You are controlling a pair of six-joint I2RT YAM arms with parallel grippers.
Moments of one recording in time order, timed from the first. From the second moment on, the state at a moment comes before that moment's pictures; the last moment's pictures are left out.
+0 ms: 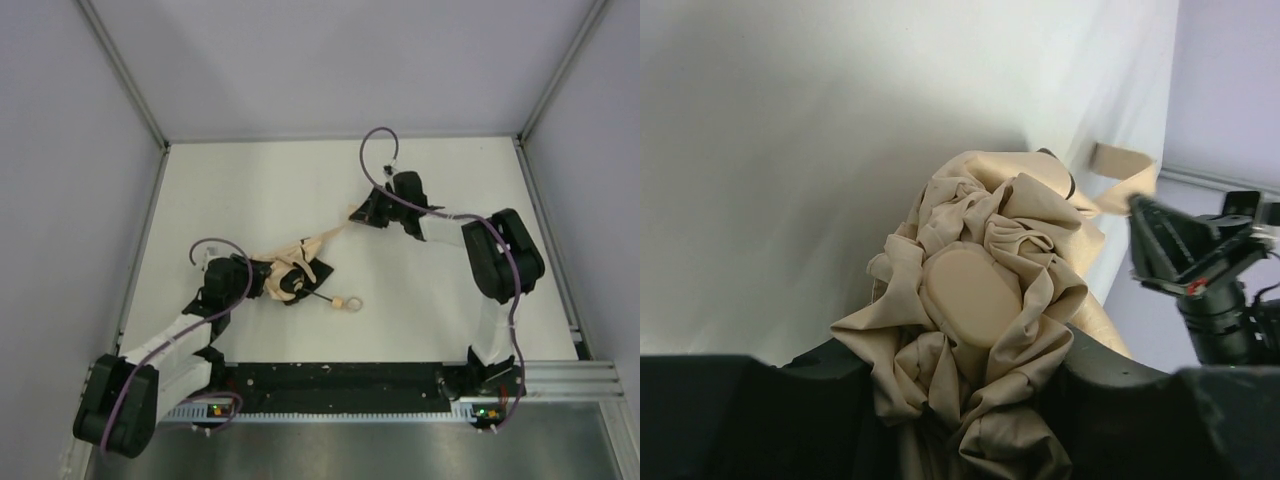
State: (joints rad) left arm -0.28 0.97 0.19 0.26 0.05 -1.36; right arm 0.41 1.91 1.13 0.29 -0.43 0.74
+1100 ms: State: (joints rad) left arm -0.28 1.11 0.37 -0.08 0.03 -1.36; right arm 0.90 1.73 1.33 -0.19 -0.33 0.07
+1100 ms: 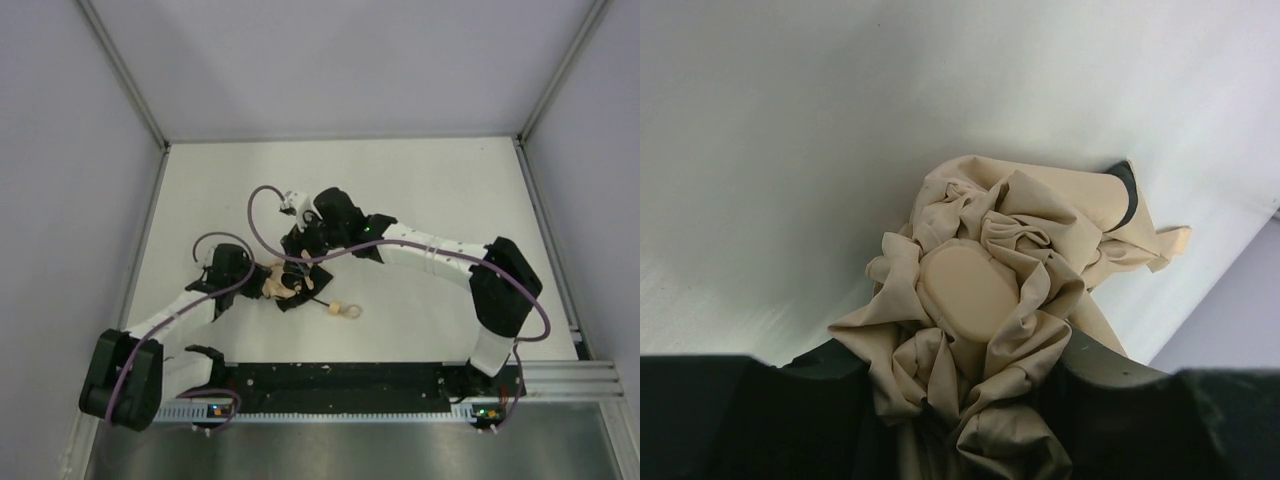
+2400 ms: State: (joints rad) left arm -0.20 1.26 0.52 -0.18 0.17 -1.24; right arm 1.07 2.00 1.15 0.19 0.06 -0.07
